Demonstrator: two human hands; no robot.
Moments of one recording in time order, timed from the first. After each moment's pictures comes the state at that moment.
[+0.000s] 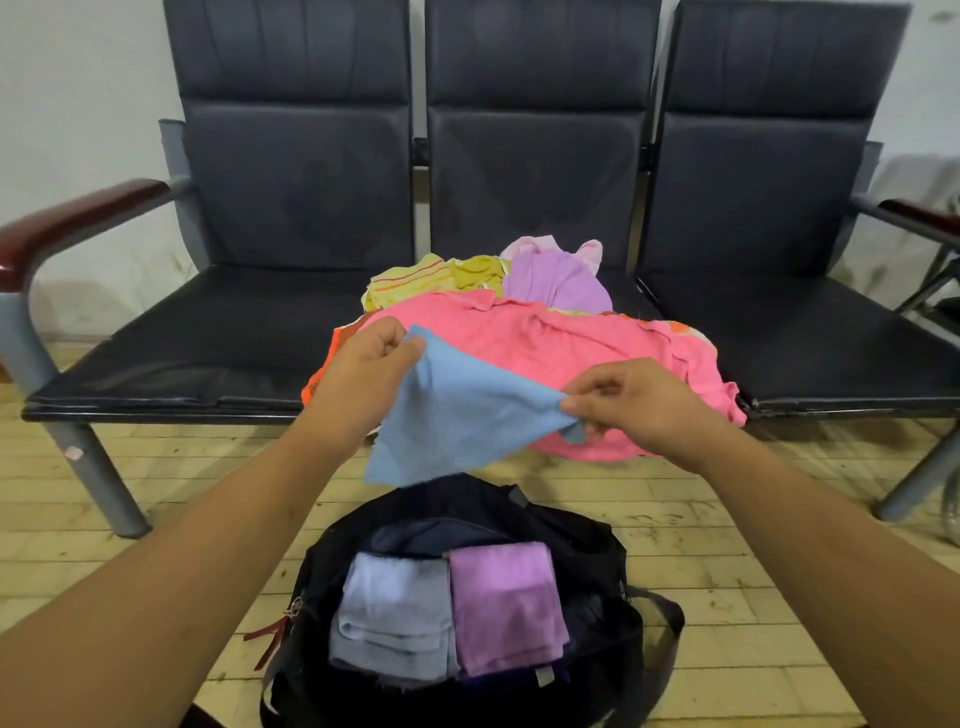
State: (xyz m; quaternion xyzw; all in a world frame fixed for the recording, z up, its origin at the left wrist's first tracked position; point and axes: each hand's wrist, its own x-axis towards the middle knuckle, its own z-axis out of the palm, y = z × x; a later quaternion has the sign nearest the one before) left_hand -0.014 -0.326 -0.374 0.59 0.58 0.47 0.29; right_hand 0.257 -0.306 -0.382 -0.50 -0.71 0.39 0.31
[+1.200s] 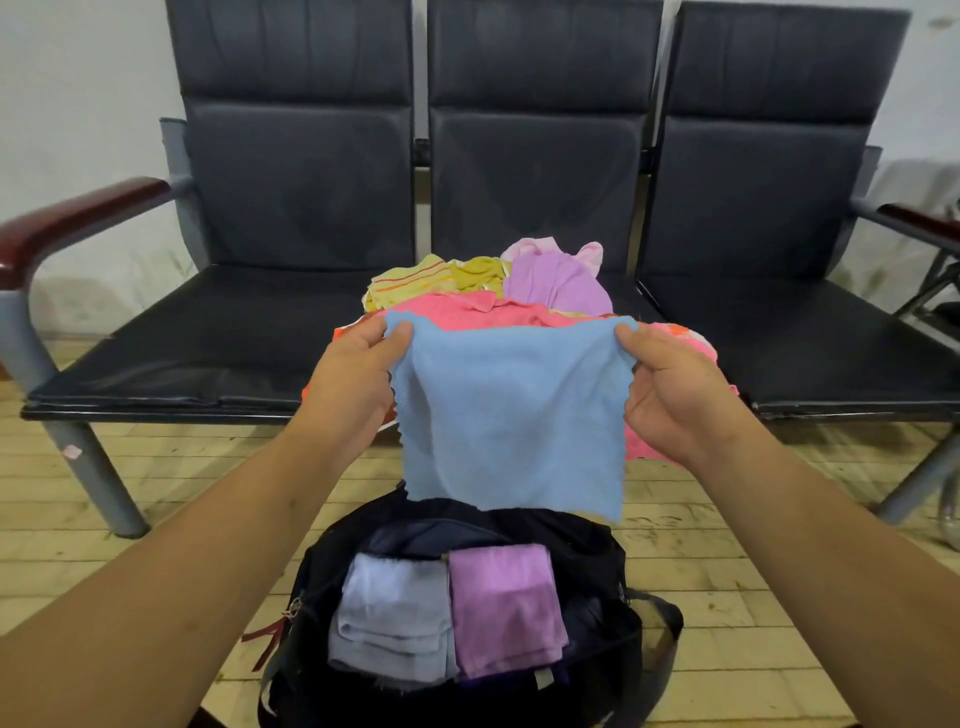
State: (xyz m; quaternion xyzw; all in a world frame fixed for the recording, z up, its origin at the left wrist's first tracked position) left_hand -0.019 -0.323 -0.375 0.45 0.51 0.56 0.47; right_hand 0.249 -0.309 -0.364 -0.40 -0.39 0.62 0.55
